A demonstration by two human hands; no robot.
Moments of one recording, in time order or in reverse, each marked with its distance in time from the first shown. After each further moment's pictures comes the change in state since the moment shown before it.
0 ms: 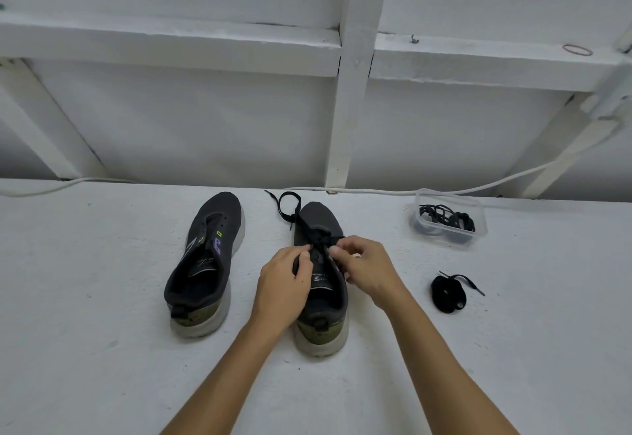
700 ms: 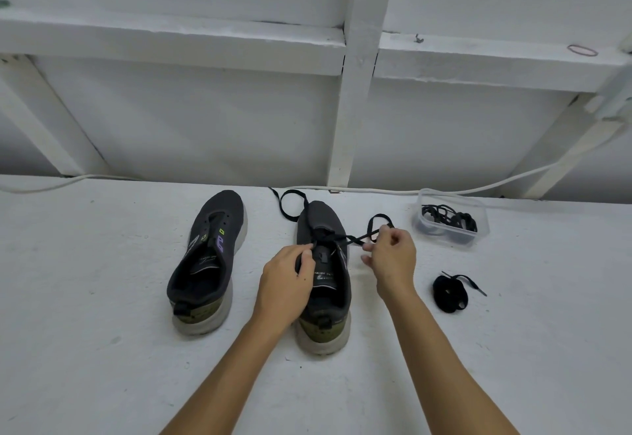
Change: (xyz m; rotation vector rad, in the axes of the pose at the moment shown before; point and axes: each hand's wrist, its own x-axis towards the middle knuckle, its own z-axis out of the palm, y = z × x) left_hand 0.000 -0.002 0.000 -0.017 -0.013 0.015; right_hand 0.010 0.000 -0.008 0.294 0.474 0.109
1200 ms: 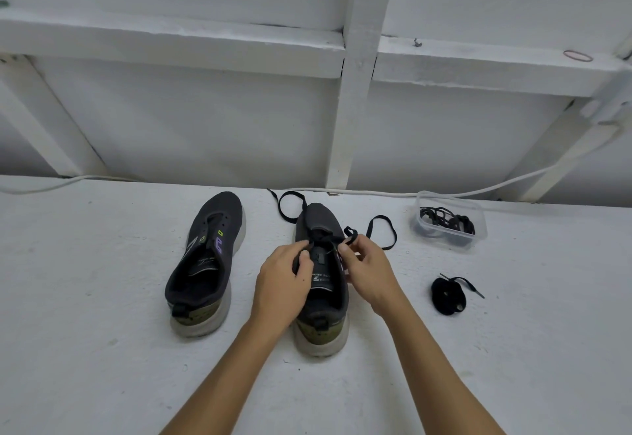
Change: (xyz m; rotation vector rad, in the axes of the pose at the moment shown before) left_hand 0.001 0.001 -0.001 0.053 0.057 0.033; right_hand -0.017 0.009 -0.001 -0.347 -0.456 -0.165
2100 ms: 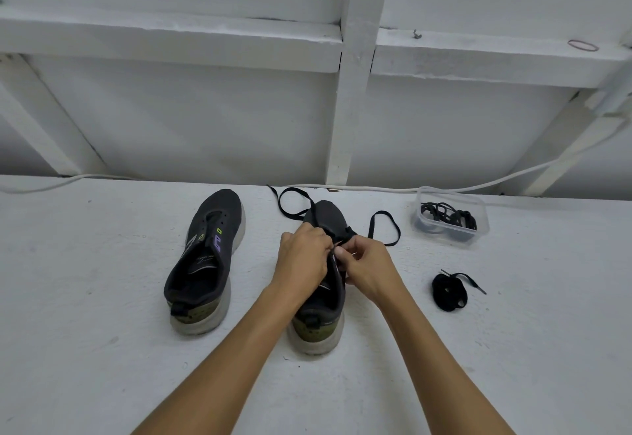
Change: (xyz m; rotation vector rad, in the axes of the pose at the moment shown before) left_hand 0.034 0.025 0.013 0.483 -0.174 0.293; right_hand 0.005 0.005 -0.002 -0.095 -0.016 -0.004
